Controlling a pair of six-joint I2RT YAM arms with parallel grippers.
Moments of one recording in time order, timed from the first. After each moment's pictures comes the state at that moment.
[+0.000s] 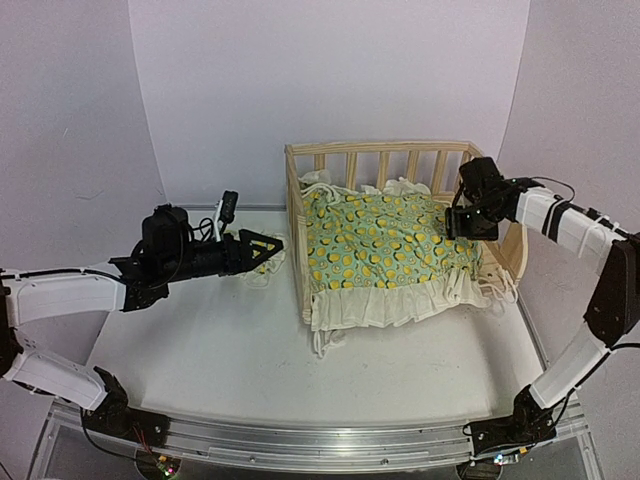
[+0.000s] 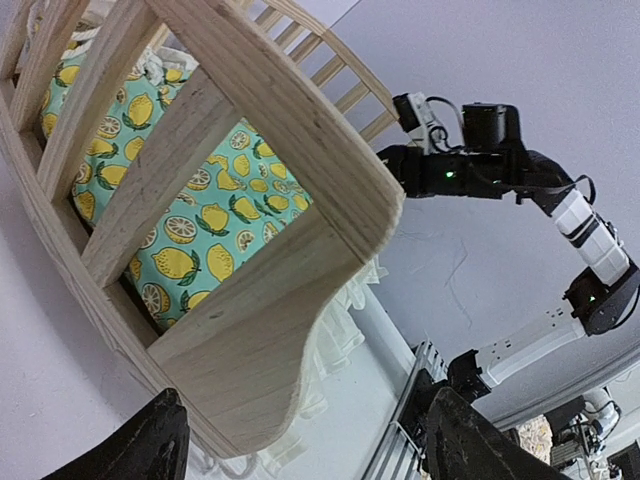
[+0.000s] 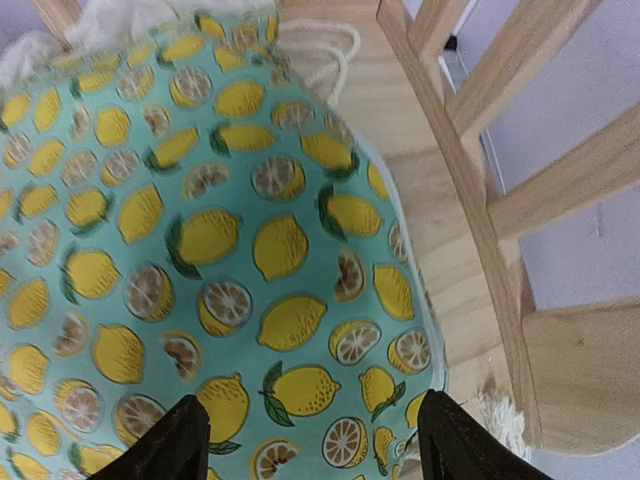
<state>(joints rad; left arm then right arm) -0.69 1.25 0.73 0.36 0.42 -0.71 0.32 1.56 1.37 -0.70 0.29 0.27</state>
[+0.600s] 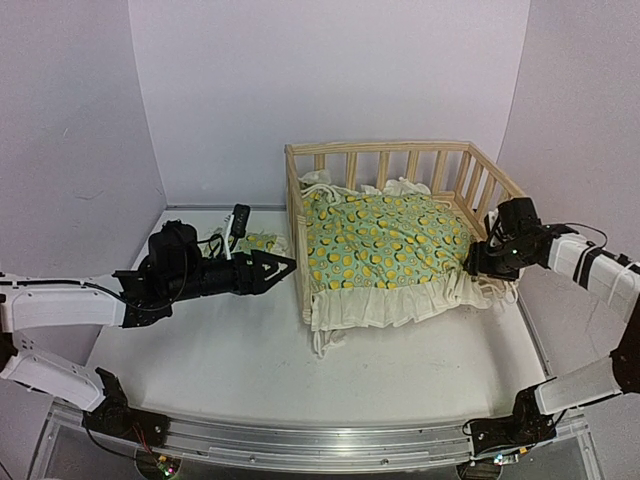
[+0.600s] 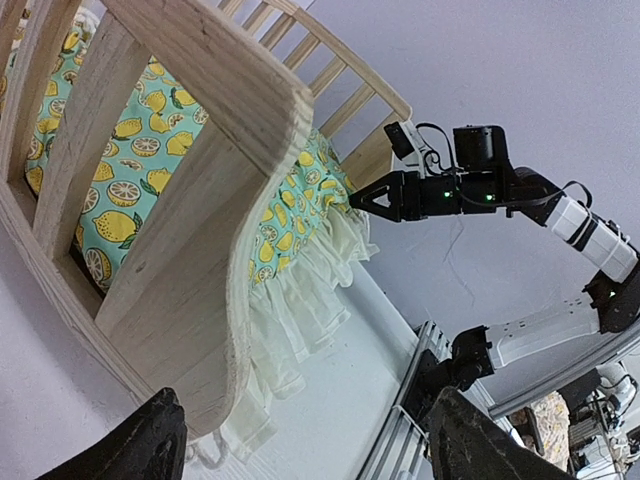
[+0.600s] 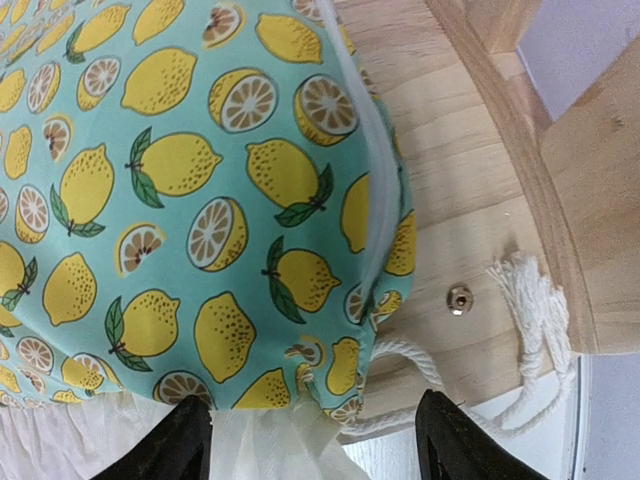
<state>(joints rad) -0.85 1.21 0.68 0.39 0.29 -0.67 0.17 1.26 0.92 -0.58 0.04 0.27</state>
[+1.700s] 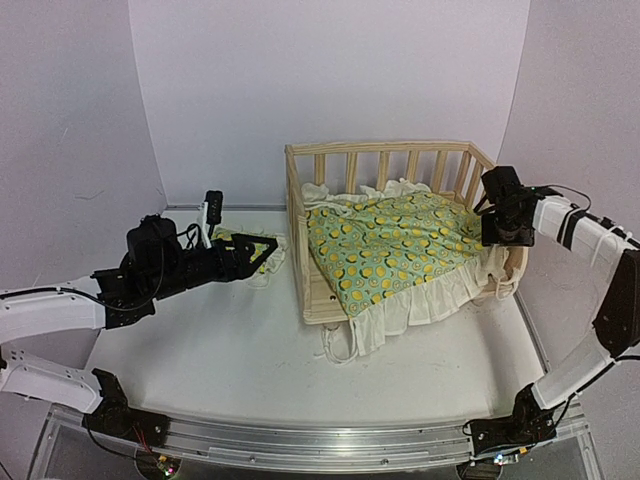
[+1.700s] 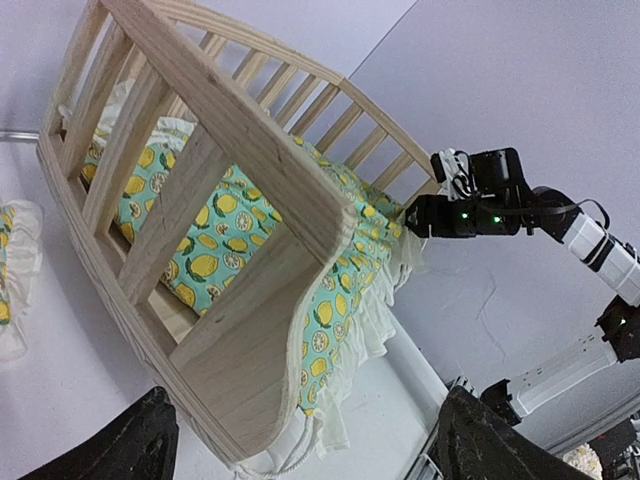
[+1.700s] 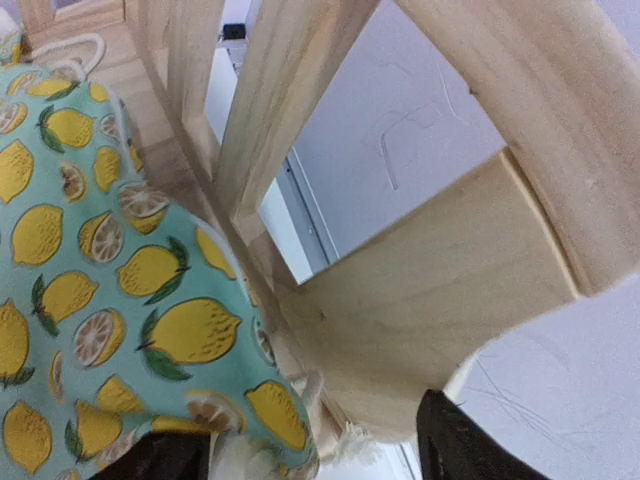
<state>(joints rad) -0.85 1.09 0.68 0.30 0.10 -0.65 0.19 1.49 1.22 -0.69 0.63 0.26</state>
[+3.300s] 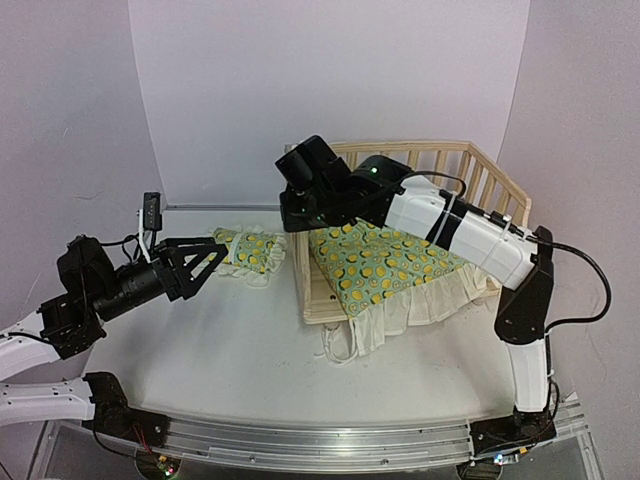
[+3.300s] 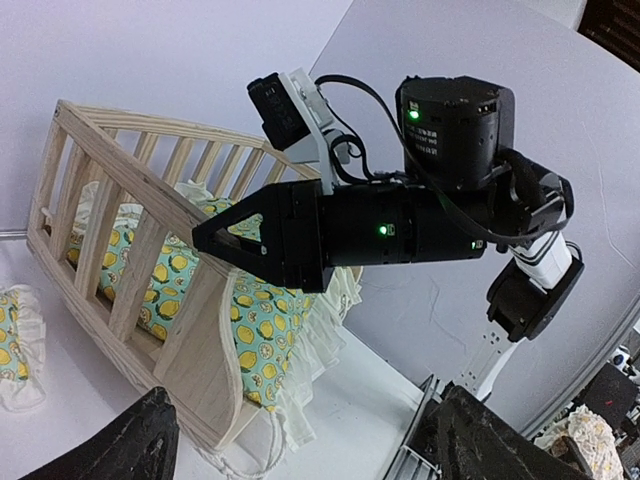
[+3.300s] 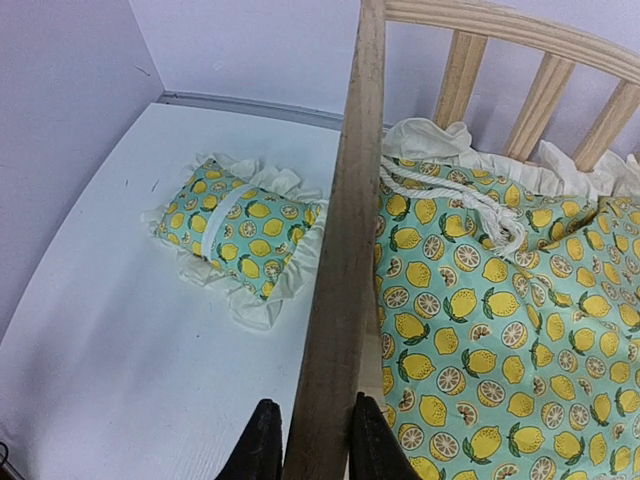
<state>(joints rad) -0.86 0.64 0.54 0.21 0.14 -0.52 1.06 2.11 2.24 -0.85 0.52 0.50</state>
